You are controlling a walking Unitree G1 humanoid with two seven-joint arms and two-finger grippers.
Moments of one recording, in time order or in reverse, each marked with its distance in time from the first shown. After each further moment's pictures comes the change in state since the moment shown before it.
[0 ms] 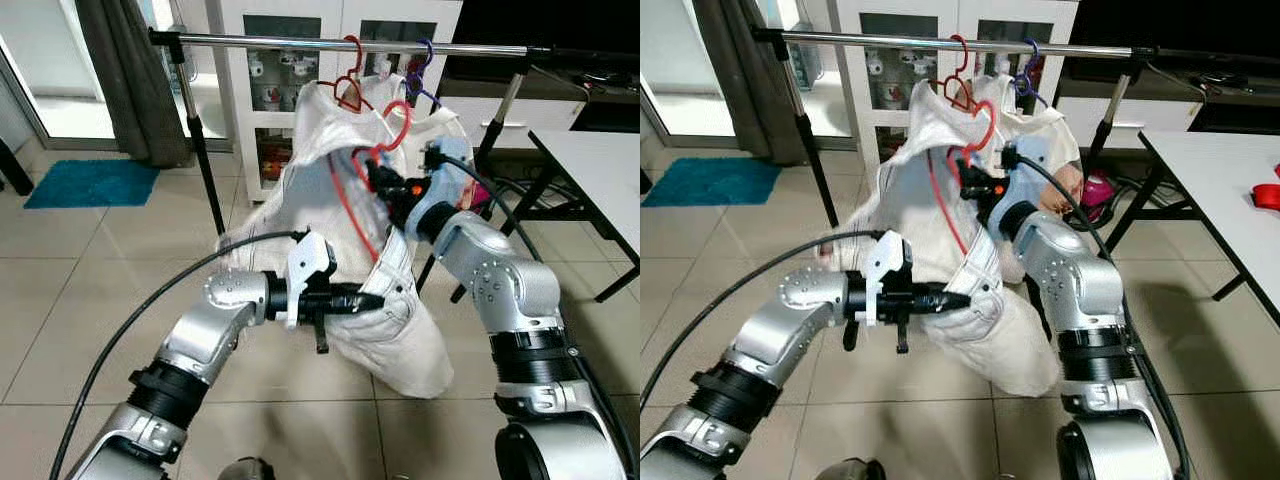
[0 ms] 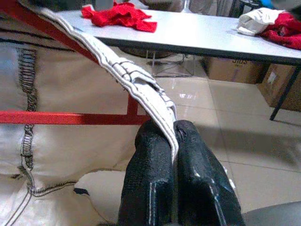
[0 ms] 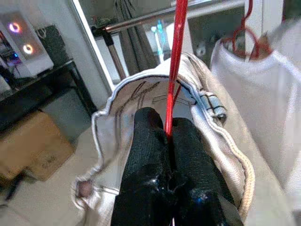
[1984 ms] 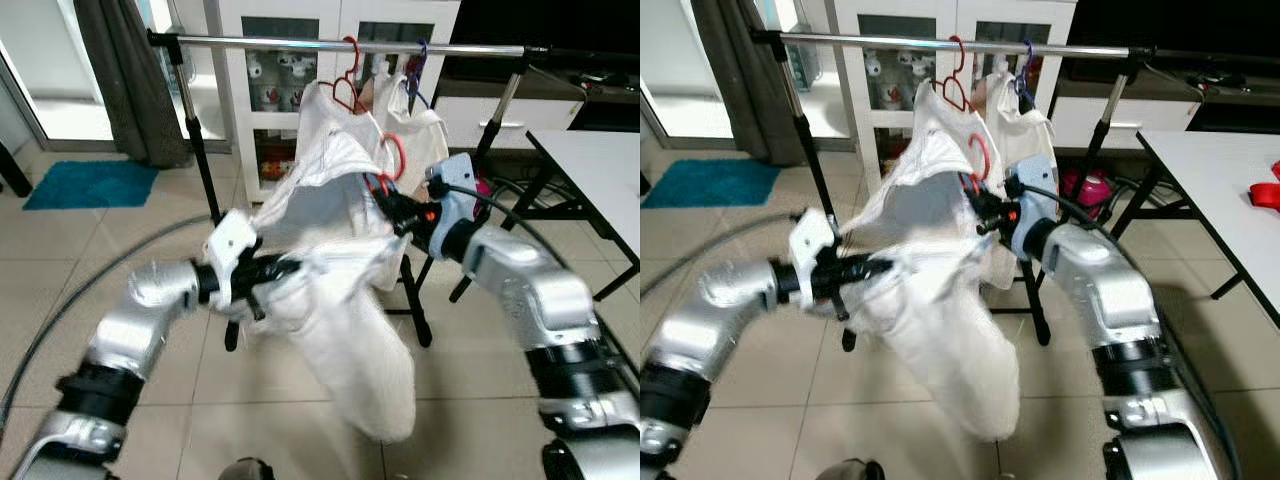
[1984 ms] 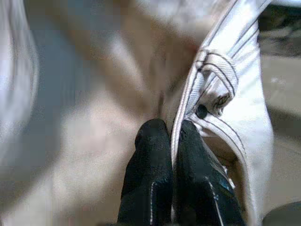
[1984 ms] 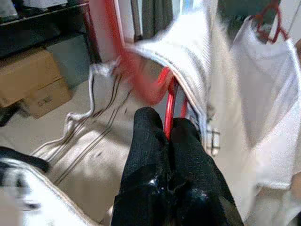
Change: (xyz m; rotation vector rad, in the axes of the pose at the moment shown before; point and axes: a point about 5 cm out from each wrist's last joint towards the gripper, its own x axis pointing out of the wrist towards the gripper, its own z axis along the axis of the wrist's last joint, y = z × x) left arm -0.083 0.033 -0.037 -0.054 0.181 0.461; right arm -0.023 -0.017 -0.012 -0.201 0.181 0.118
